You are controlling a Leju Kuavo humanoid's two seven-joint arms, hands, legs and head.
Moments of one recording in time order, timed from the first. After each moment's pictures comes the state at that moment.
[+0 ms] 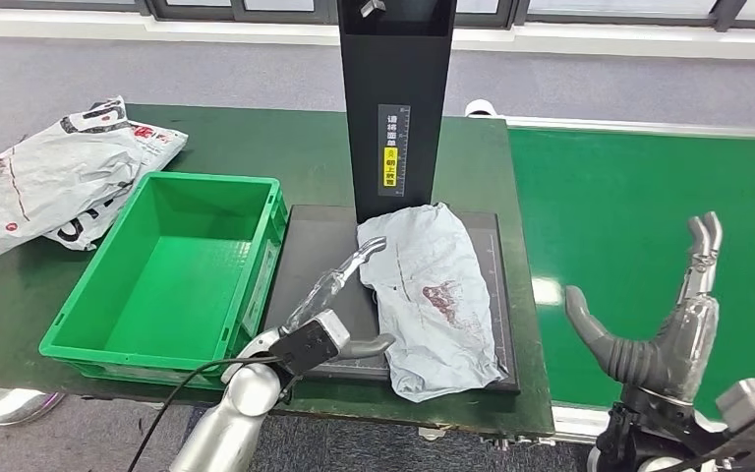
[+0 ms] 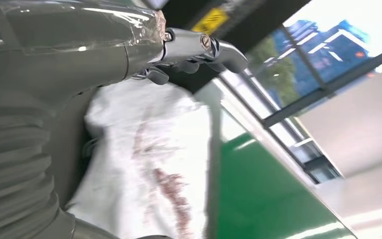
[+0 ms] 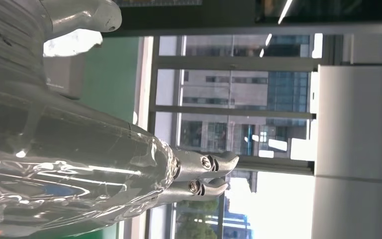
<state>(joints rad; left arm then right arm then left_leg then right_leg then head) -0.22 -0.27 -0.19 -1.28 -0.55 -0.13 -0.38 0.07 0.25 -0.06 -1.92 0.15 0.13 -0.41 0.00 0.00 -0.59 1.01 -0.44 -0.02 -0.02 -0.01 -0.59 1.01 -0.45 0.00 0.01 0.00</state>
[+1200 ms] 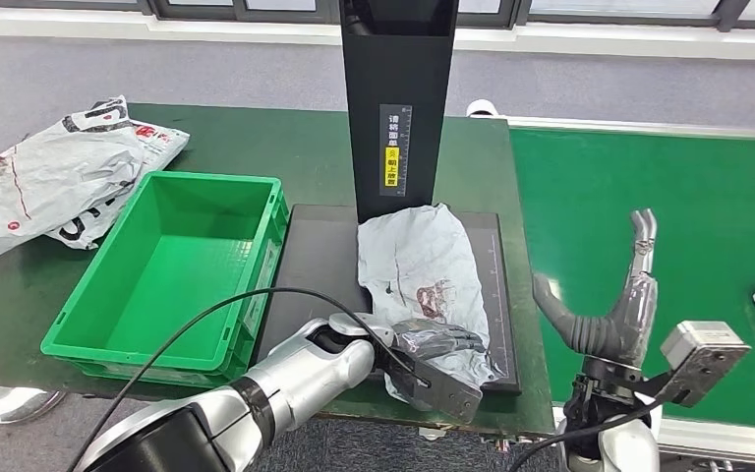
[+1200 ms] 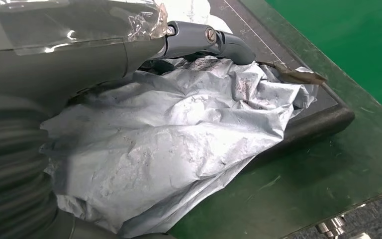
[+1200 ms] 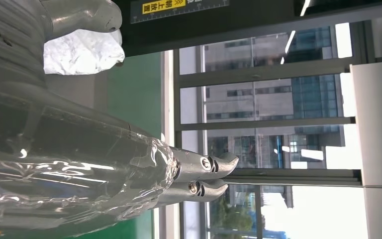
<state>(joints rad) -0.75 -0.37 -0.78 -0.44 -0.76 -0.30 -0.24 -0.03 0.26 -0.06 -1.68 0.10 0.11 -0.41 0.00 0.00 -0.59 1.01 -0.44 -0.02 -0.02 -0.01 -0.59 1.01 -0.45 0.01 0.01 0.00</state>
